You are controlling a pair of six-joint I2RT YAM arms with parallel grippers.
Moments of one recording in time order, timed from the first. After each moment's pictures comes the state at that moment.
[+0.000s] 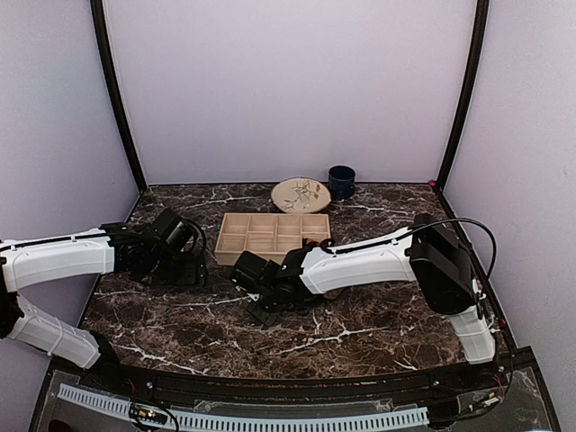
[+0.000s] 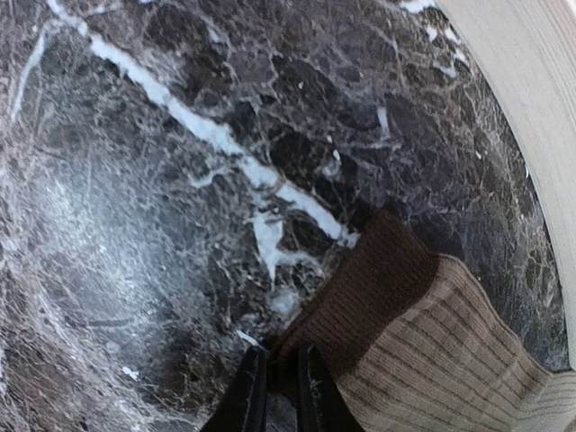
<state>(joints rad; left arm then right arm) -0.70 1.26 0.81 -0.65 -0.27 -0.72 1.22 2.23 1.67 -0.60 0.27 0.17</state>
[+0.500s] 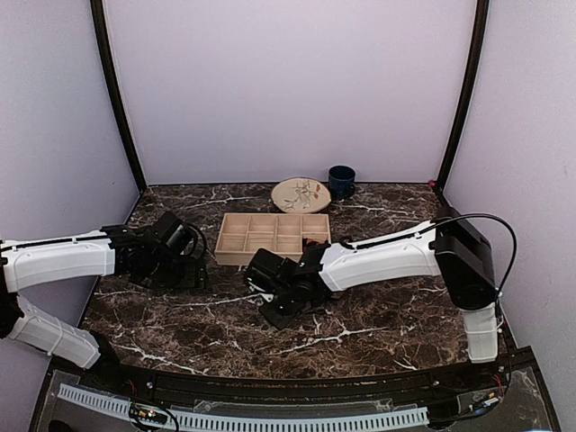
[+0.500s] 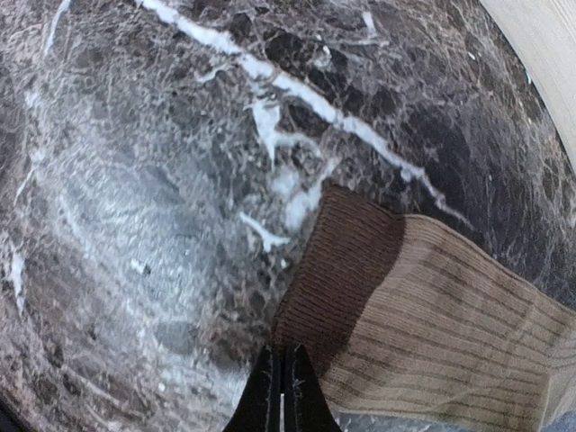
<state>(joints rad) -0.70 1.26 0.79 -0.65 -0.24 -0.71 1.21 2.13 1.55 -0.61 0.18 0.25</state>
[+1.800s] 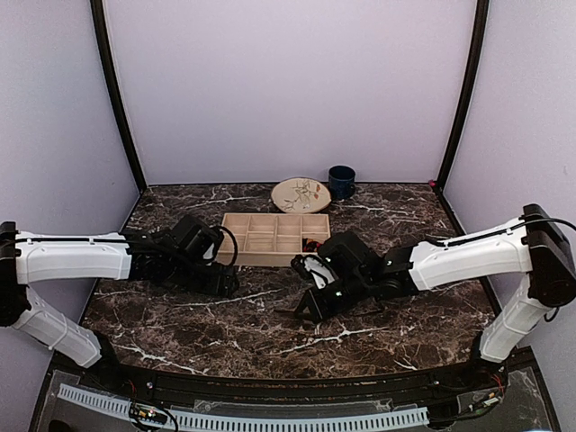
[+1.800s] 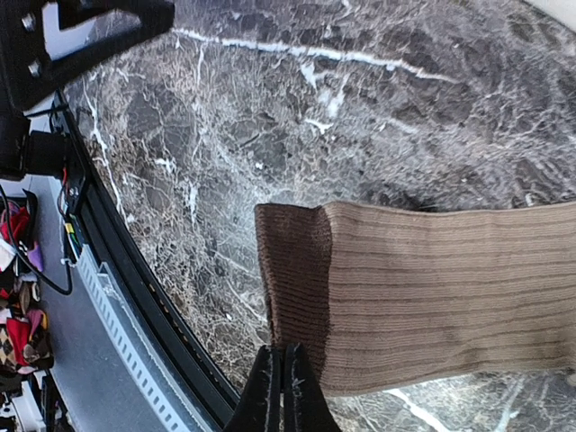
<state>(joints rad) -0.83 1.35 0.82 -0.47 -0.12 -0.60 1.09 1.61 0.94 -0.19 -0.26 0.60</state>
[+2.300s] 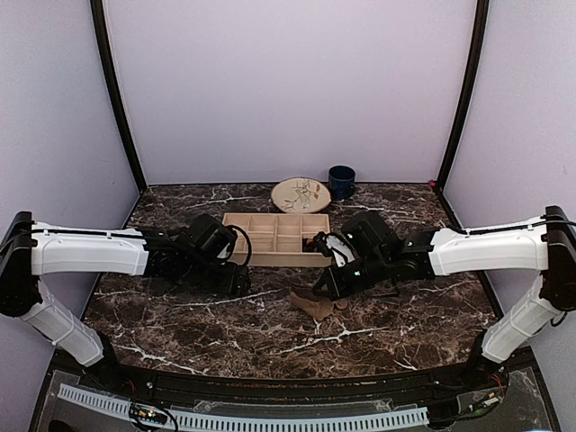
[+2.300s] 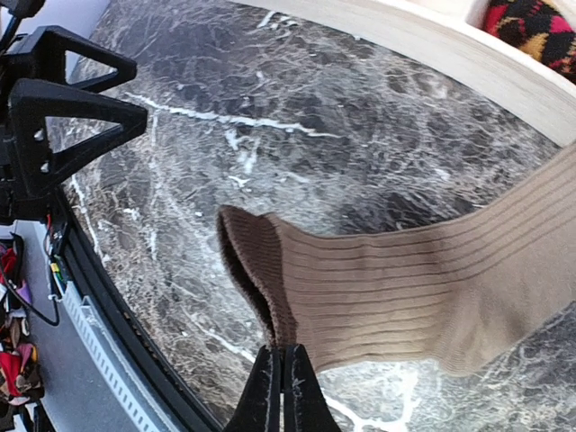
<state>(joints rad) -0.87 1.46 0.90 -0.46 -0.14 -0.60 0.96 1.50 0.93 -0.26 -0.22 0.54</state>
